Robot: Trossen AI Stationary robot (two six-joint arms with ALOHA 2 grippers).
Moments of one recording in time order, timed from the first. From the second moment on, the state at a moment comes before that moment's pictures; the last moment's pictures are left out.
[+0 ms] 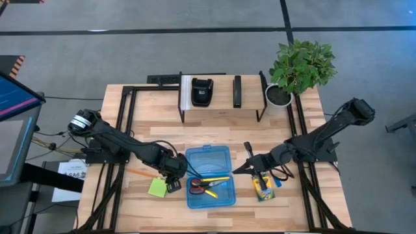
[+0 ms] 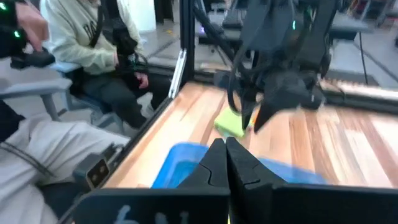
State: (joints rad) left arm -0.37 1.57 1.02 -0.70 0.06 -0.72; right arm 0.47 1.18 0.66 0.31 0.17 0.04
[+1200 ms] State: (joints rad) left arm -0.31 1.61 1.23 -1.03 -0.01 -0.65; right arm 0.46 1.14 0.66 0.26 0.19 0.05
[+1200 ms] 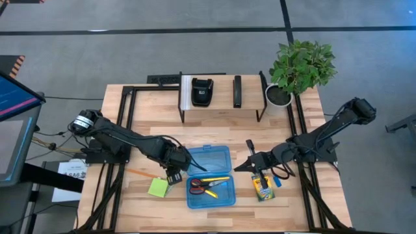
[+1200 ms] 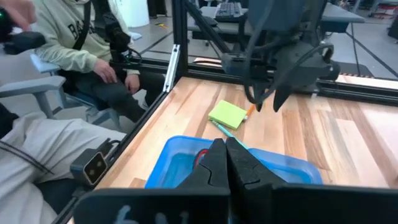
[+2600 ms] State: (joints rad) left arm -0.38 1.86 1.25 -0.95 0.02 -0.63; right arm 0.48 1.14 0.66 0.24 0.19 0.06
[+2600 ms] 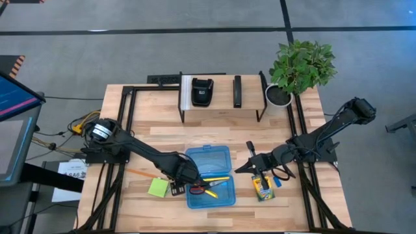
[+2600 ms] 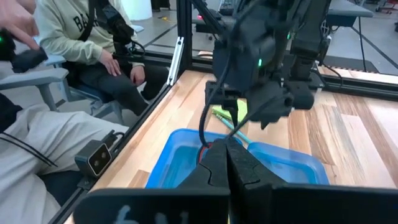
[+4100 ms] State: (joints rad) left arm -0.33 1.87 1.12 -0.76 0.11 -0.73; right arm 0.48 1.14 0.66 0.22 0.19 0.08
